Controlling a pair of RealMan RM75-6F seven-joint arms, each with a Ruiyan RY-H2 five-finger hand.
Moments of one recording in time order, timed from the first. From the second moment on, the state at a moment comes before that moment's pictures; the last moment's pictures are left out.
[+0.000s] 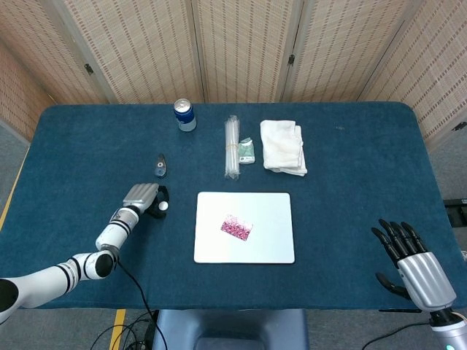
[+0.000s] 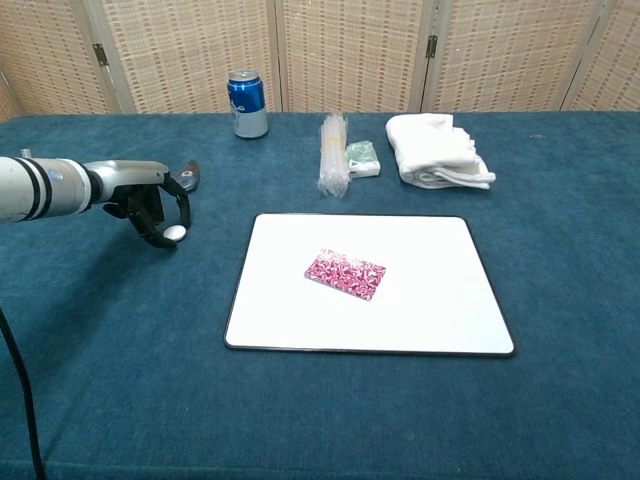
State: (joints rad) left arm -0.95 -1.56 -0.14 -1.11 0.73 0.56 0.16; right arm 0.06 -1.07 -0.06 -1.59 -1.77 1.56 0.00
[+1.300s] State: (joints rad) left arm -1.00 -1.40 -0.14 -1.62 0.53 0.89 0.44; right arm 0.07 -1.03 -0.08 -1.58 -1.84 1.59 0.13
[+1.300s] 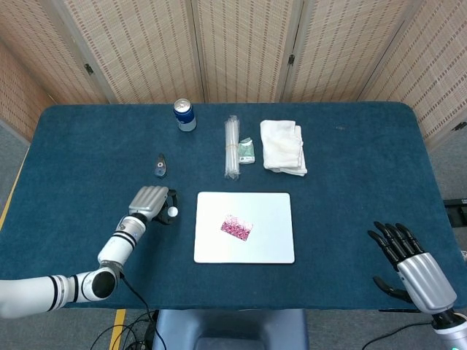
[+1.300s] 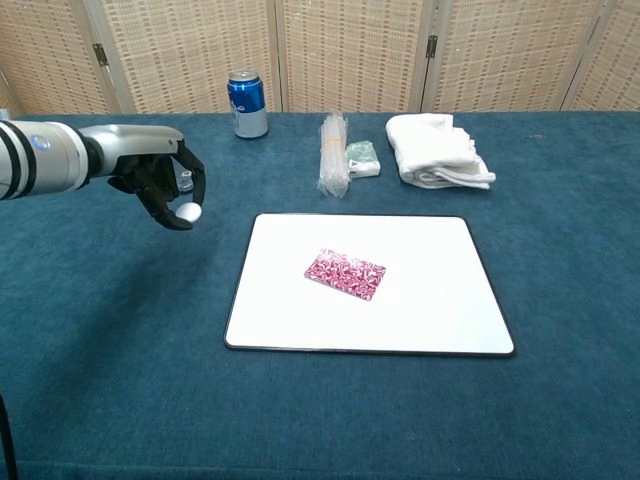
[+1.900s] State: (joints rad) left arm -1.18 -1.68 -0.24 -1.86 0.31 1.31 0.82; right arm 0.01 -1.00 -0.13 -1.45 -1.96 1.81 0.29
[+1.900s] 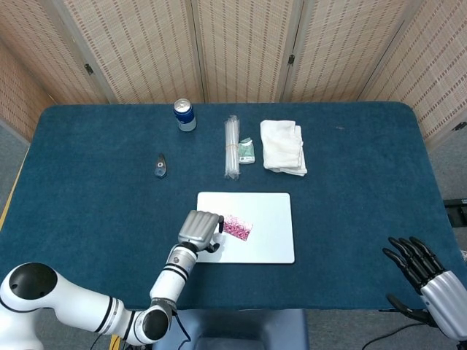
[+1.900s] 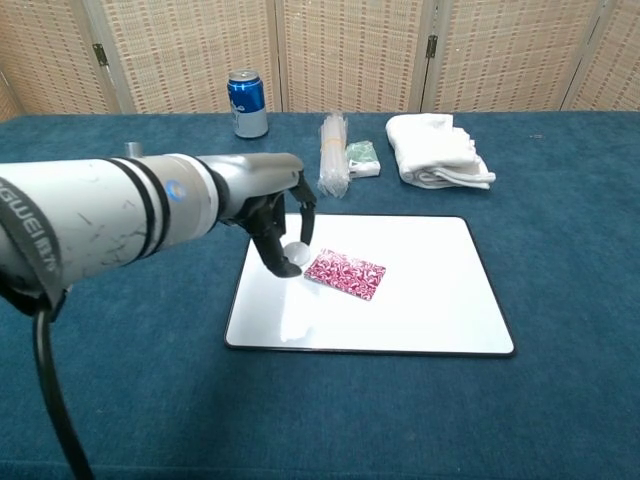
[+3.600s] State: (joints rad) left arm -1.28 -1.91 -0.33 -1.28 0.29 0.85 0.72; right arm 0.00 -0.99 -0.12 -1.44 -1.90 1.79 0.34
